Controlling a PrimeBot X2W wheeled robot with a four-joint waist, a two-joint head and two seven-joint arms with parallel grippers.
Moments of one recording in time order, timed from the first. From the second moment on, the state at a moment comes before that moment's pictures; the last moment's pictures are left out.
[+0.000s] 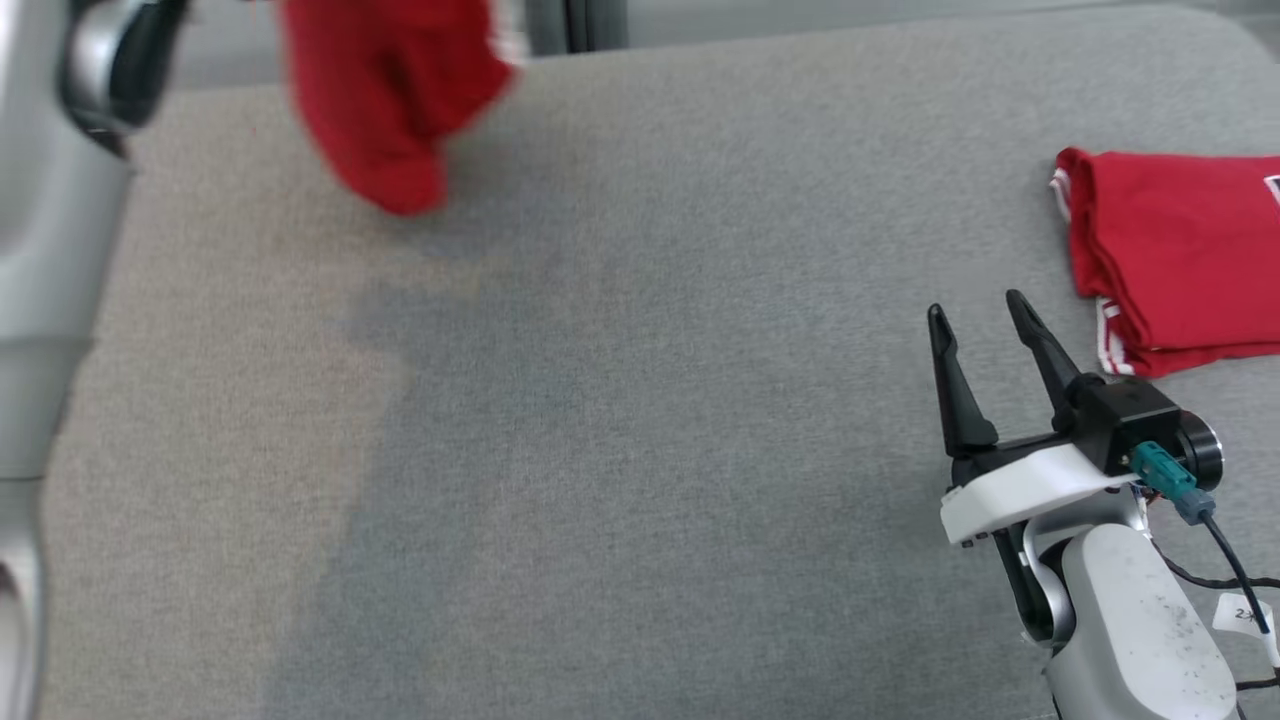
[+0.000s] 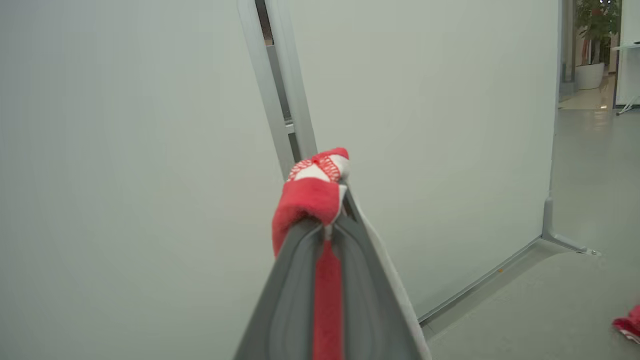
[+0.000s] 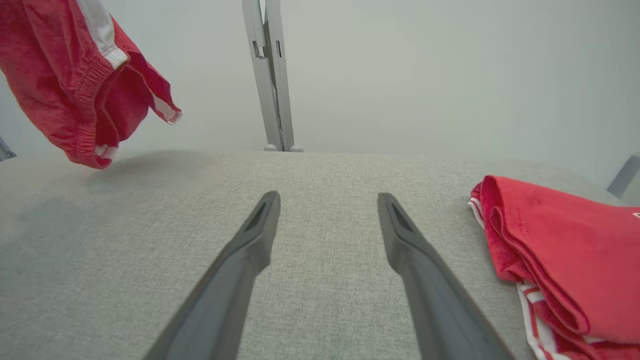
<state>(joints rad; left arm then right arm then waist) -1.30 0.41 -0.63 0.52 -0.68 -0.13 -0.02 -0.30 -0.05 0.04 0.25 0.11 0.13 -0.26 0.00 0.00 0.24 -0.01</state>
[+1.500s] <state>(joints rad) -0.32 0.22 -0.14 0.50 -0.68 -0.07 -0.26 -0.22 -0.05 0.01 0.28 0.13 0.13 -0.26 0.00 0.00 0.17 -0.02</state>
